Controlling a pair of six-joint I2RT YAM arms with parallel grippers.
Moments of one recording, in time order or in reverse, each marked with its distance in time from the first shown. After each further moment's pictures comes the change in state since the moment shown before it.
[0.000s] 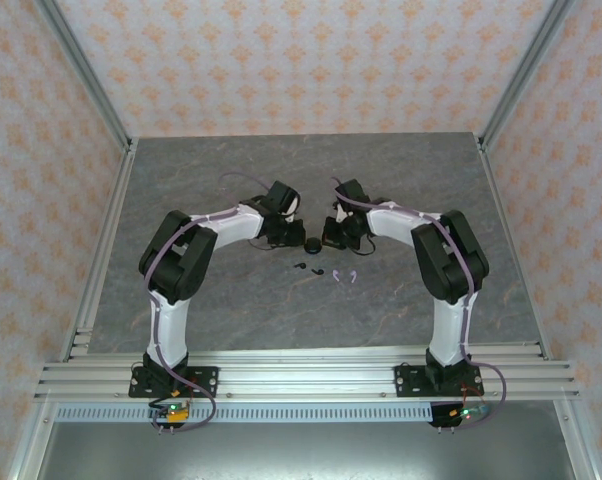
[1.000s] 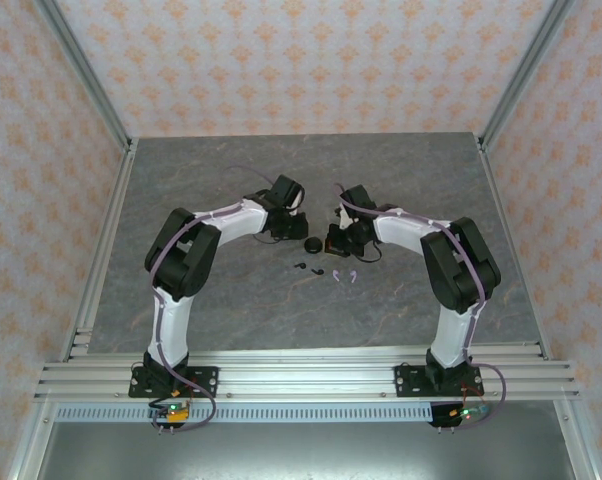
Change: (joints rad) left arm -0.003 0.053 0.101 -0.029 -0.046 -0.002; right arm -0.002 -0.095 -0.109 0.013 -0.078 -0.029
